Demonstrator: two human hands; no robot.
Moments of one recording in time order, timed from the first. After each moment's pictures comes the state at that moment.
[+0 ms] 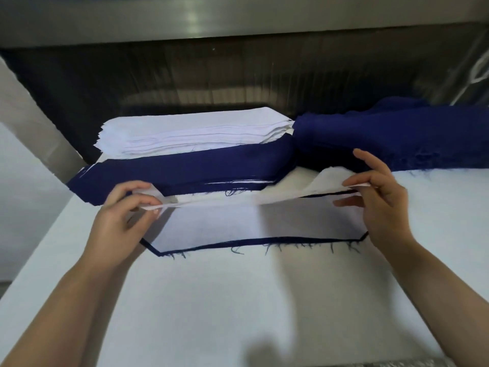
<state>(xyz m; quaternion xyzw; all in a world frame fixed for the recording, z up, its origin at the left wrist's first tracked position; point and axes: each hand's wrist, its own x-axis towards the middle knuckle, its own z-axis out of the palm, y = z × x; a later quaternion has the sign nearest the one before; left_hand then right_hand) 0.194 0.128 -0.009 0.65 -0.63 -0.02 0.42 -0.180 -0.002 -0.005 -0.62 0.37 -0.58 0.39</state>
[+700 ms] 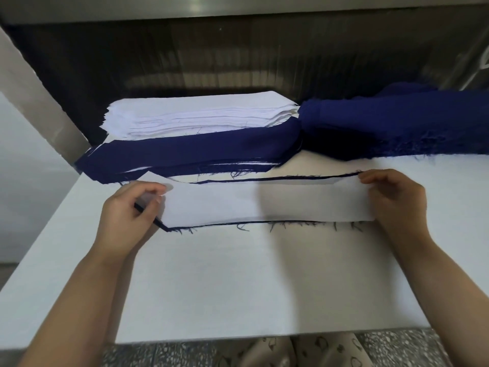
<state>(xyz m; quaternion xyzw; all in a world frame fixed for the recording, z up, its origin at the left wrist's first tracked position) 0.180 0.149 -0.017 0.68 -0.58 -0.05 0.45 -0.204 0.016 -0.024 -0.62 0.54 -0.50 0.27</state>
